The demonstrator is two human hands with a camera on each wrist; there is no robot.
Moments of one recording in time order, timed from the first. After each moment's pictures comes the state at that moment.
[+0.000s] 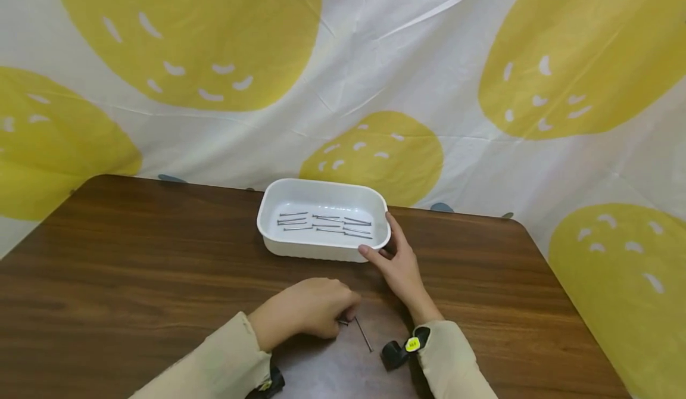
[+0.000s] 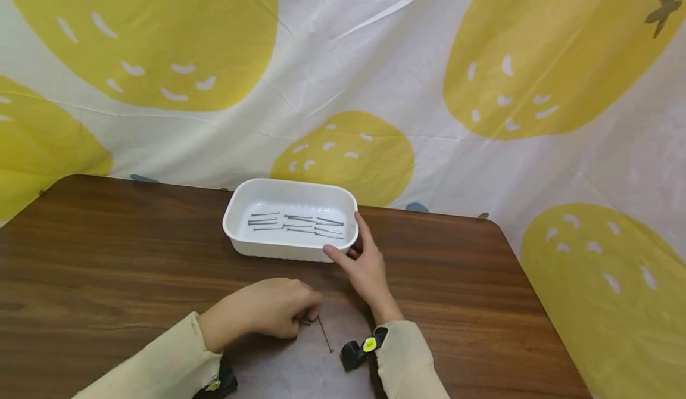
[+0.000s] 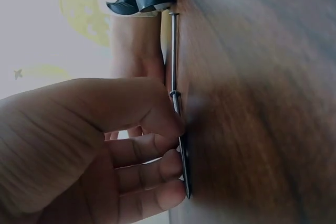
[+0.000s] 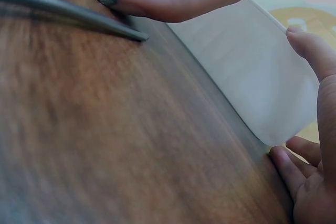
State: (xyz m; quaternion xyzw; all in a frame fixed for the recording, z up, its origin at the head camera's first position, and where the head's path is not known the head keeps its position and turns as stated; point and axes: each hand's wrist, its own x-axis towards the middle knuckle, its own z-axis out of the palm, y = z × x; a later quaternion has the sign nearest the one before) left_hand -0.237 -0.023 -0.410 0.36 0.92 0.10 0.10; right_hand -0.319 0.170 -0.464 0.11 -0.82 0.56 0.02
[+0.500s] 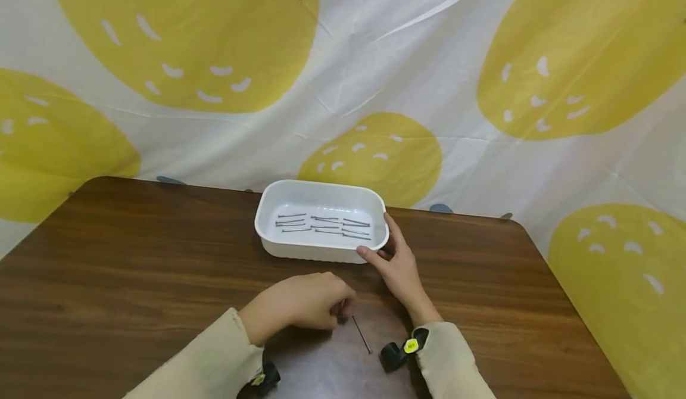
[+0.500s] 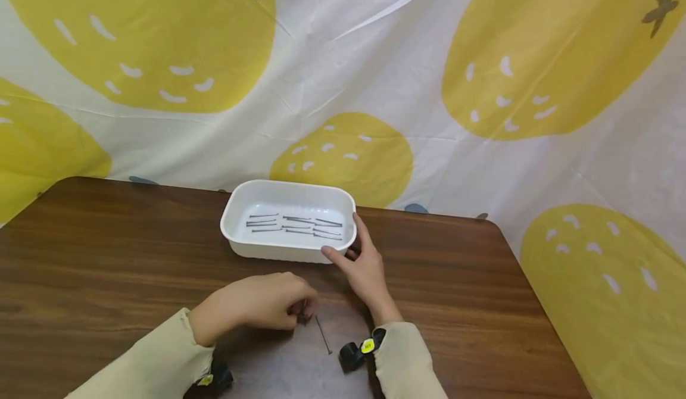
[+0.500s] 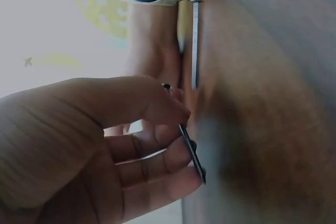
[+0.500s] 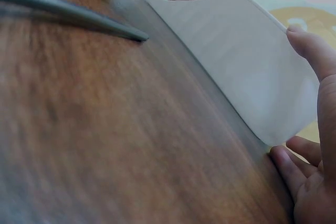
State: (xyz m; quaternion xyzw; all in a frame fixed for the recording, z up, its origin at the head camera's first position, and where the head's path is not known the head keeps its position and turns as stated) left_hand -0.246 -0.030 -0.399 0.36 0.90 0.18 0.14; right_hand -0.320 0.171 -0.463 0.10 -0.83 0.55 0.02
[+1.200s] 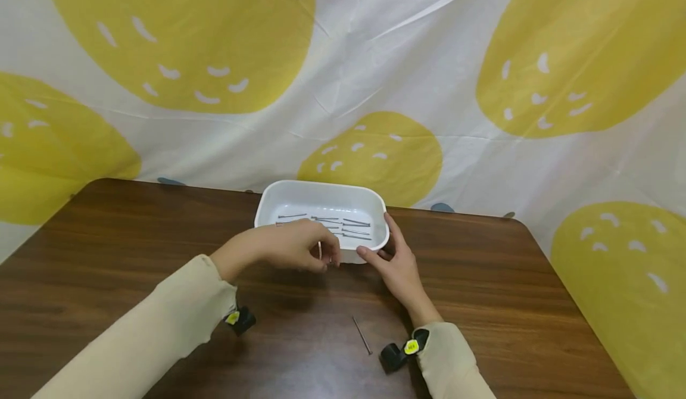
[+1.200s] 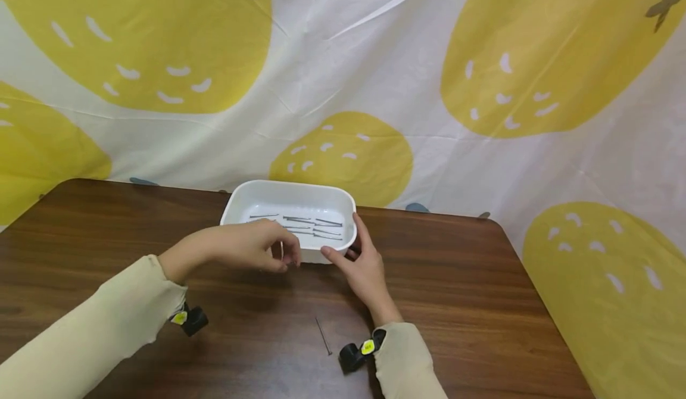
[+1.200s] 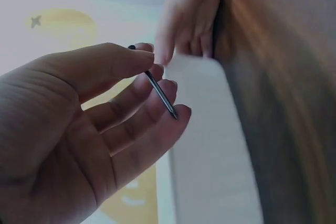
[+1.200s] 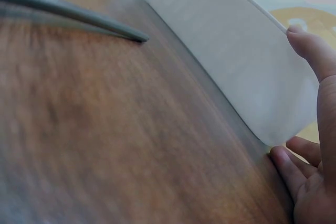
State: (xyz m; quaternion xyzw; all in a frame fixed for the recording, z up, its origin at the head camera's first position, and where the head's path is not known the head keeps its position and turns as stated) left_hand -0.293 -0.075 -0.347 0.40 0.87 0.26 0.15; right_hand -0.319 0.169 -0.464 0.11 -0.82 0.56 0.02
